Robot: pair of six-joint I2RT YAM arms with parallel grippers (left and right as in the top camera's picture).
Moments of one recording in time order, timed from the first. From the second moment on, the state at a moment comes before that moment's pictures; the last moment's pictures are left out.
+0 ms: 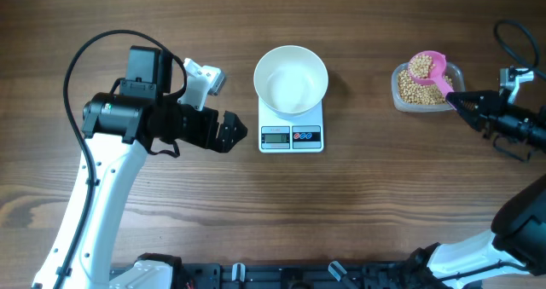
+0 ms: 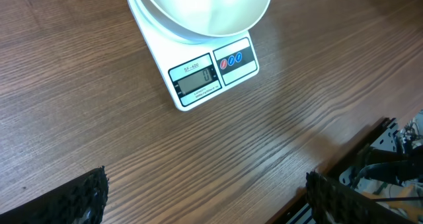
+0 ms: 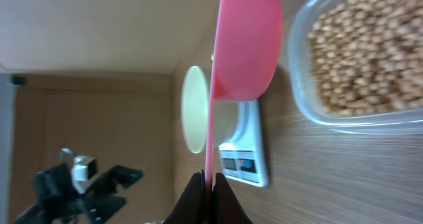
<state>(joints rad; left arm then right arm) -0.16 1.35 1.27 -1.12 0.50 0.14 -0.68 1.78 1.26 -1.18 -1.25 -0.31</state>
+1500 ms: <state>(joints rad) -0.16 1.35 1.27 -1.12 0.50 0.14 -0.10 1.56 1.30 -0.62 -1.21 0.35</state>
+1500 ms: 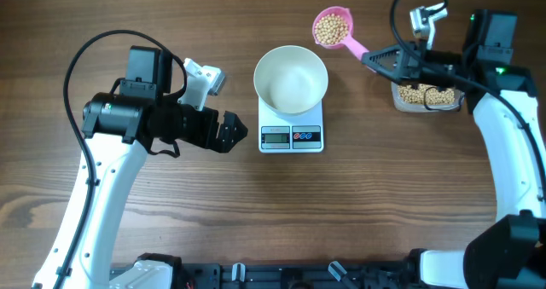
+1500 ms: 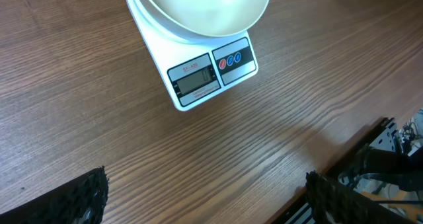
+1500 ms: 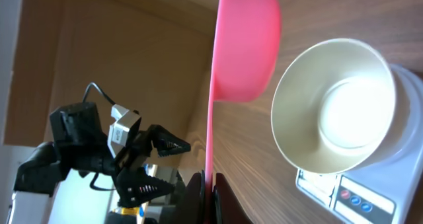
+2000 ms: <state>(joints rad) -0.16 1.35 1.27 -1.12 0.50 0.14 0.13 1.56 1.30 -0.66 -0.79 0.25</state>
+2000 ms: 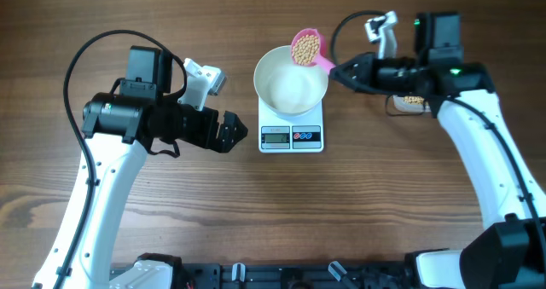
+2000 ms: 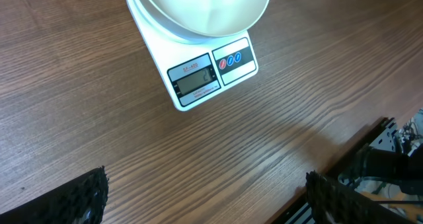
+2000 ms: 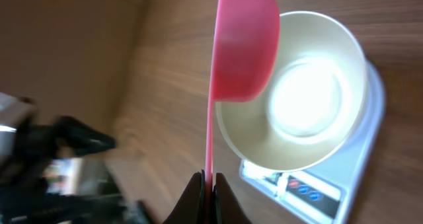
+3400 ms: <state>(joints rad) -0.16 1.35 1.27 -1.12 0.50 0.14 0.59 1.56 1.30 -0.67 0.30 -0.24</state>
